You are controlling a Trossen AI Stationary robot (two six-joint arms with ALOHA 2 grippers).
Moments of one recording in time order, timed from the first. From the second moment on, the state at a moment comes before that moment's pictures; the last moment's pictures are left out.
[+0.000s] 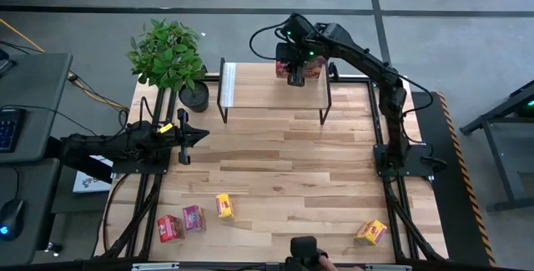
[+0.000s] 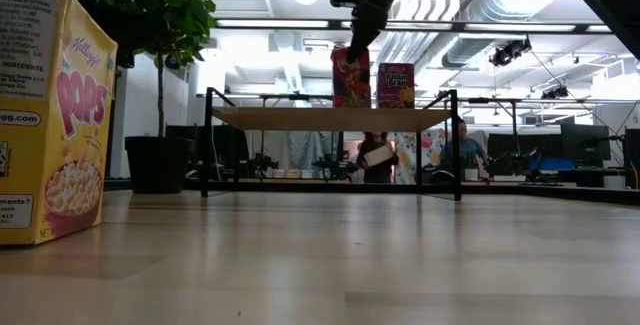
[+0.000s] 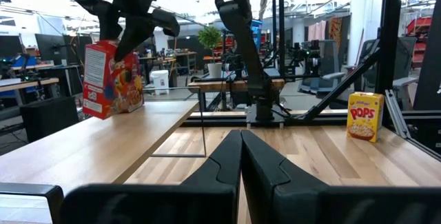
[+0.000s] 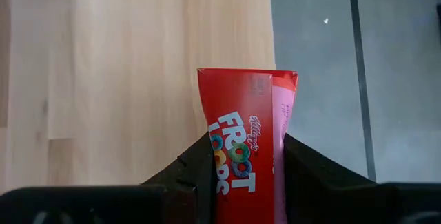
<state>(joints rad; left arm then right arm) 0.03 0.04 0.01 0.18 -0.12 0.10 -0.55 2.02 2.31 -1.27 0.02 -0.59</state>
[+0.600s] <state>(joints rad) 0.03 0.04 0.01 0.18 -0.12 0.10 -0.58 2.02 2.30 -1.25 -0.06 -0.63</state>
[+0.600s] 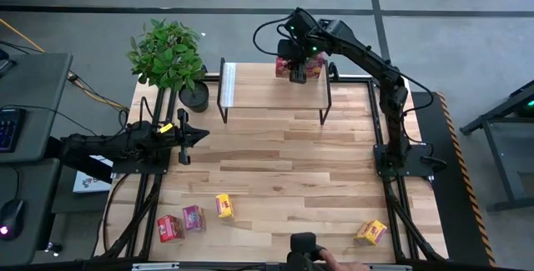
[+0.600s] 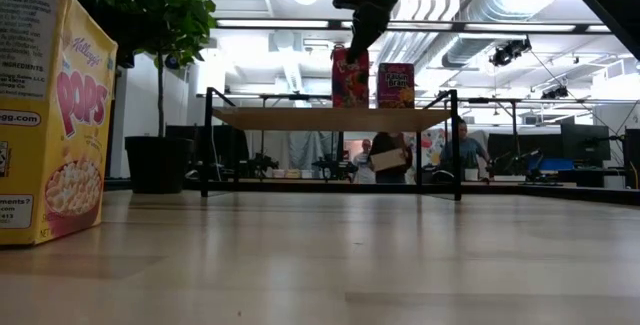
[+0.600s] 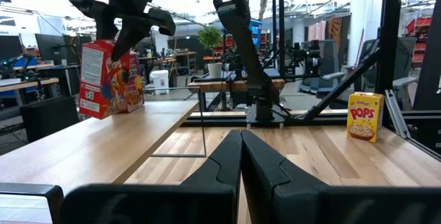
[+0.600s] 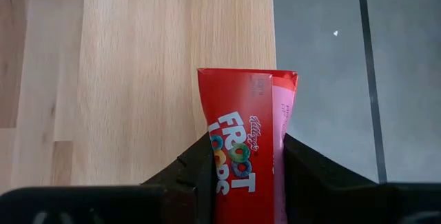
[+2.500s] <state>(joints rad) 0.03 0.04 0.01 0.18 -0.12 0.10 -0.58 1.99 2.25 -1.16 -0.03 -0.62</state>
